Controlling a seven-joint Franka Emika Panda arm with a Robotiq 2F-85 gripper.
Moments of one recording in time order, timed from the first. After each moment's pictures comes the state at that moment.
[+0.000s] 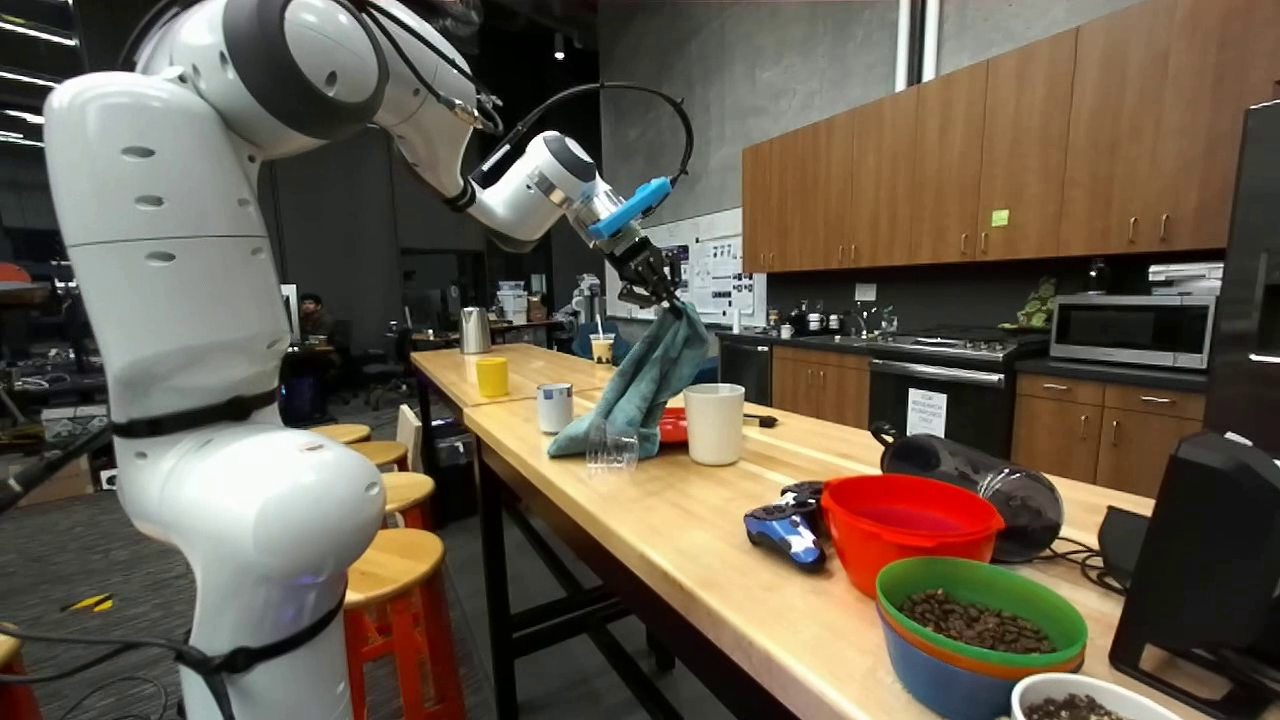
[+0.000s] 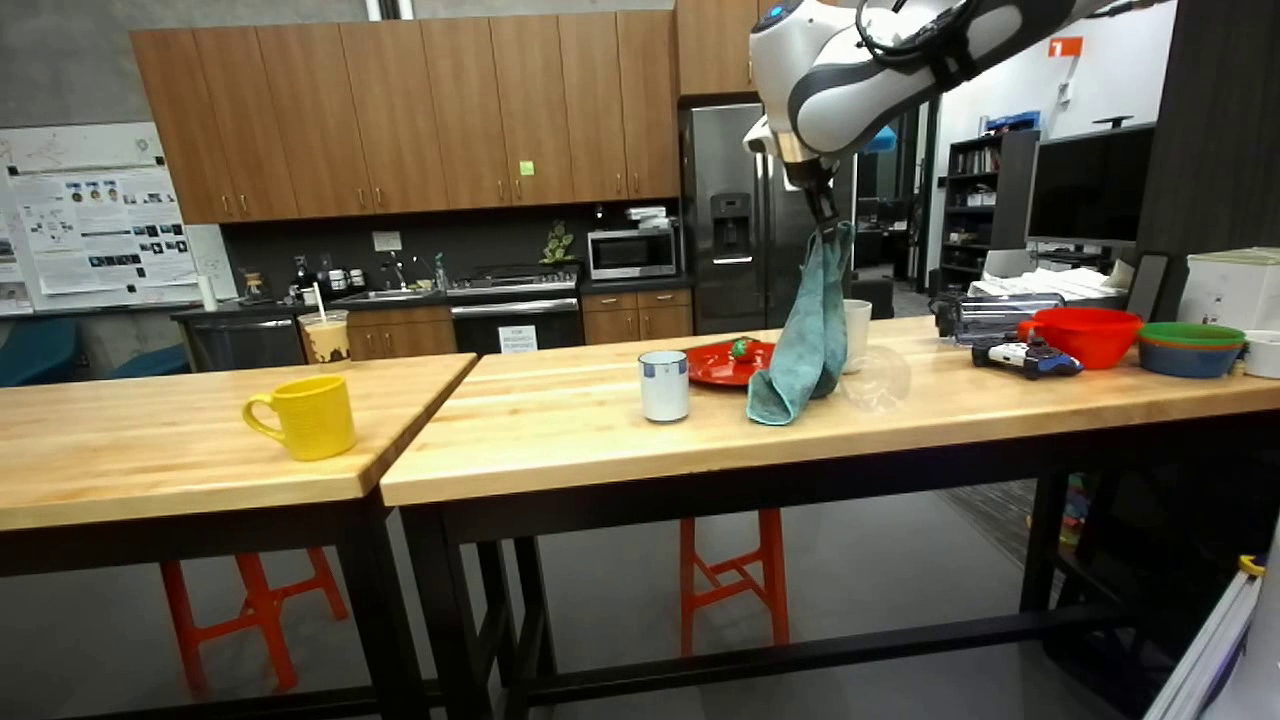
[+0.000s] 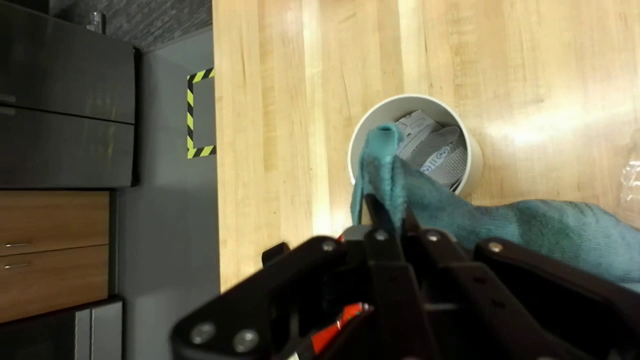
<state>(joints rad) 0.03 -0.12 0.03 -1.89 -0.70 1.94 -0.61</state>
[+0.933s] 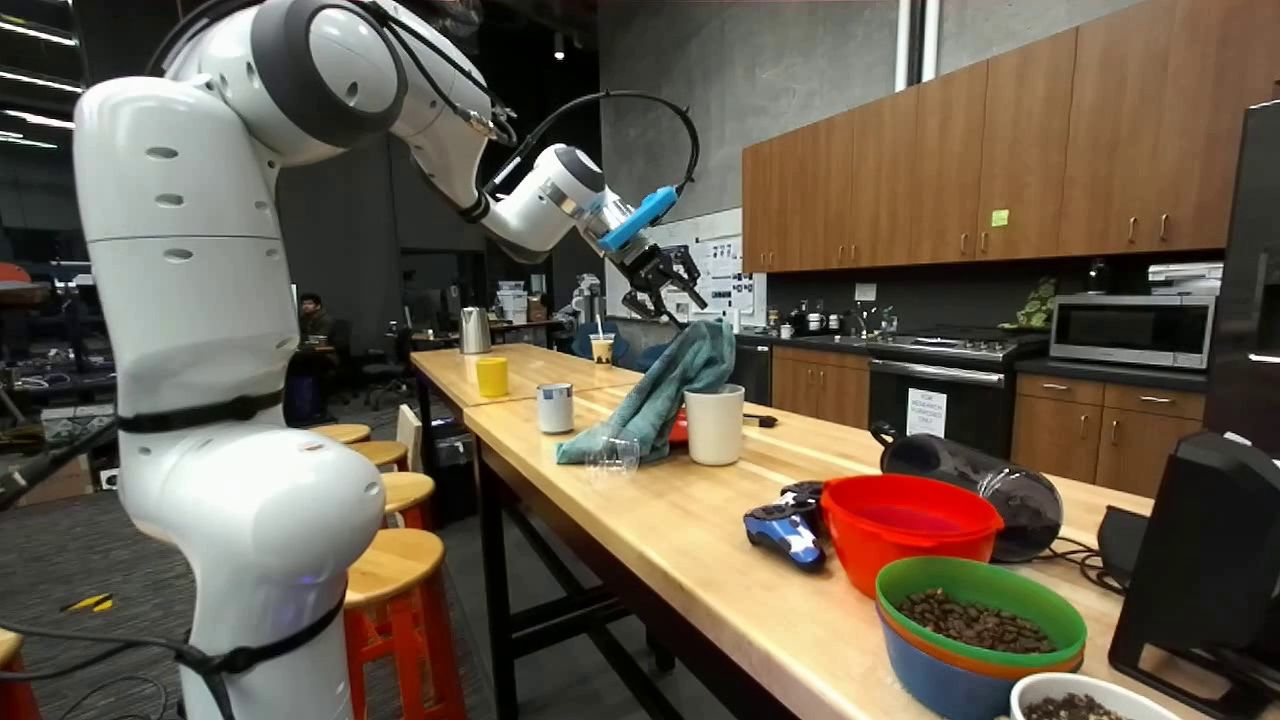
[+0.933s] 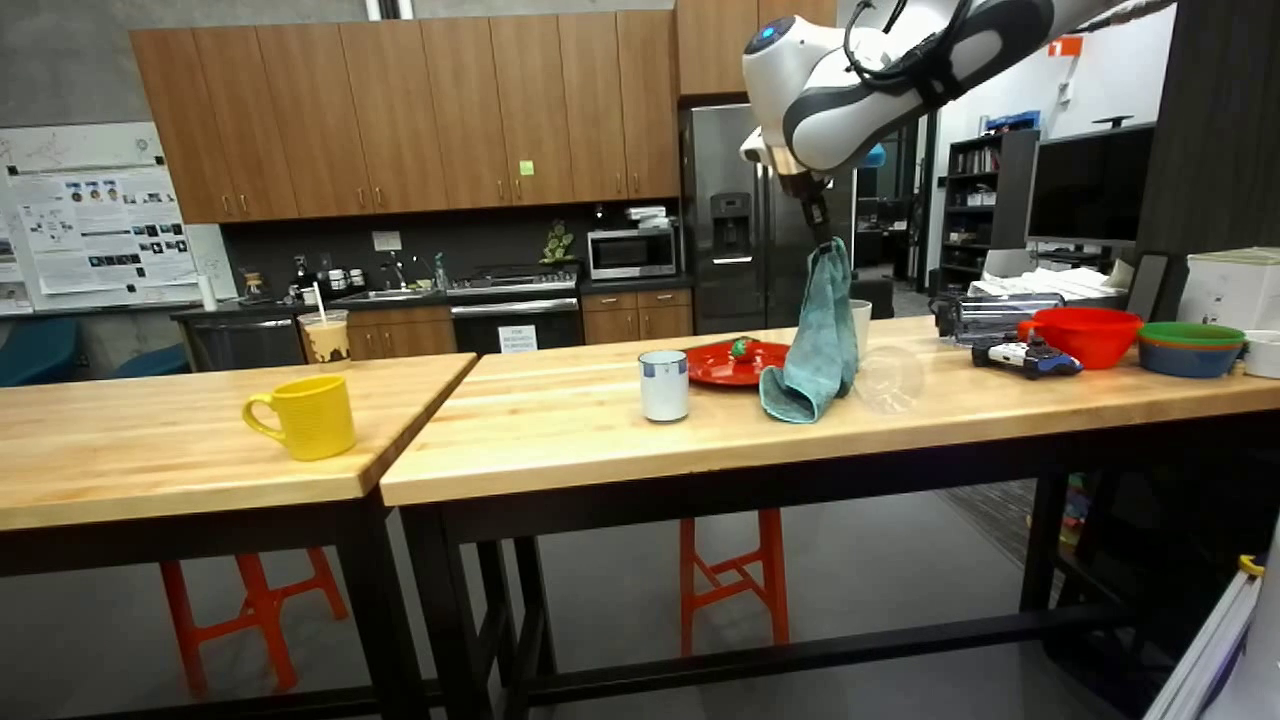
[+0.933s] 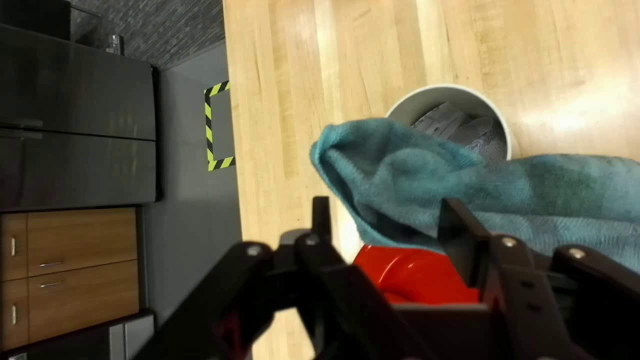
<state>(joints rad) 0.02 -0.07 0.02 -1.87 -0.74 1.98 -0.51</state>
